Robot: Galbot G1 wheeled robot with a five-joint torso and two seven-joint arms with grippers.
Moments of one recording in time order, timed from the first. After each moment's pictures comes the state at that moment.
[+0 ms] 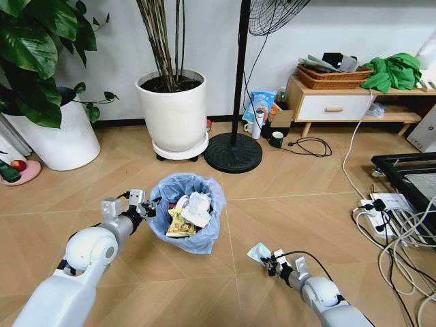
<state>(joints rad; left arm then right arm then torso) 1.15 -1.01 -0.43 -1.94 -0.67 0.63 -0.01 -1.18 1.19 0.28 1.27 0.29 -0.22 -0.34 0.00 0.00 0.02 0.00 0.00</state>
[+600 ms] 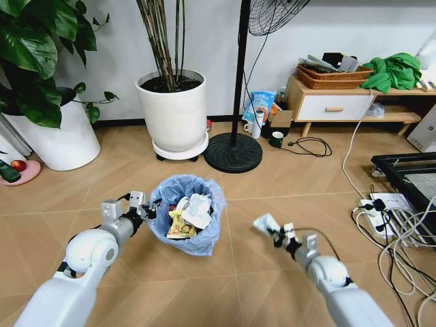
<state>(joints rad) 1.16 -1.01 -0.43 -1.94 -0.67 0.62 -0.01 -1.10 1.14 0.38 1.50 0.47 -0.24 -0.27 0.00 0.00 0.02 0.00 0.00</state>
